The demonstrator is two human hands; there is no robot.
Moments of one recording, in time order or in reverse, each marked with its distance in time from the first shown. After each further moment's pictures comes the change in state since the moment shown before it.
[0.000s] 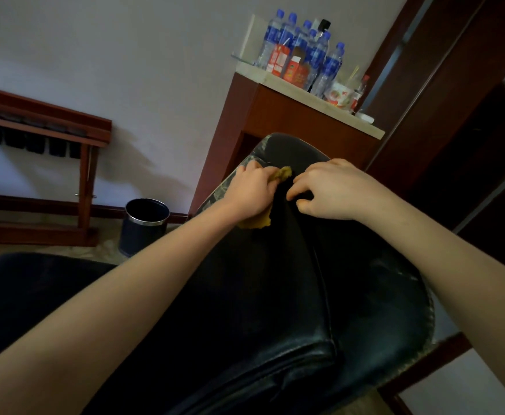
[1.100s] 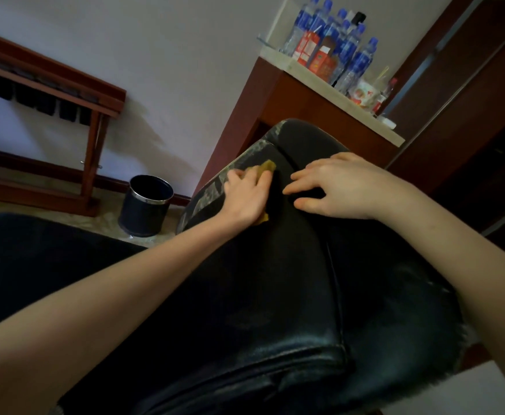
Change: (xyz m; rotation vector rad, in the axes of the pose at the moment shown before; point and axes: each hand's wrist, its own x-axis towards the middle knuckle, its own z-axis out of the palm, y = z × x) left_hand -0.034 -0.013 0.030 -0.469 0.108 -0.387; right_hand 0.008 -0.005 -0.001 -0.049 -0.120 -0.109
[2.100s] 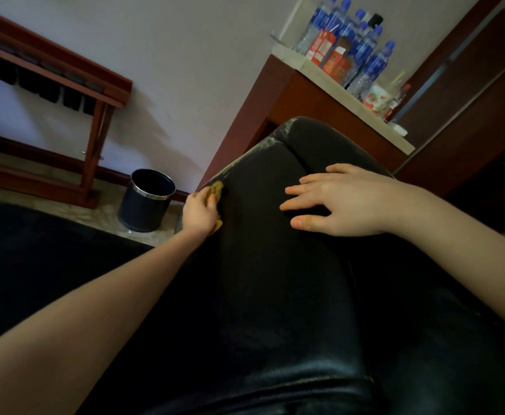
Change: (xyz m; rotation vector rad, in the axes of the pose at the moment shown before) left_hand 0.031 -0.112 -0.005 -0.065 0.216 -0.294; right_hand 0.021 -0.003 0.002 -0.083 -0.197 -0.119
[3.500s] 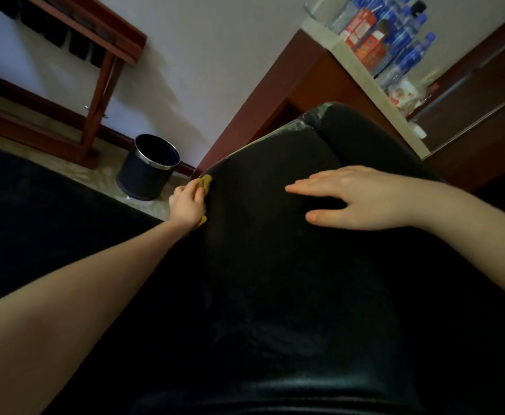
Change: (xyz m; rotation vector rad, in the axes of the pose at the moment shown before) left_hand 0.014 -0.062 -0.012 0.008 0.001 -0.130; right_hand 0.032 -0.007 -0.008 0.086 -0.078 -0.065
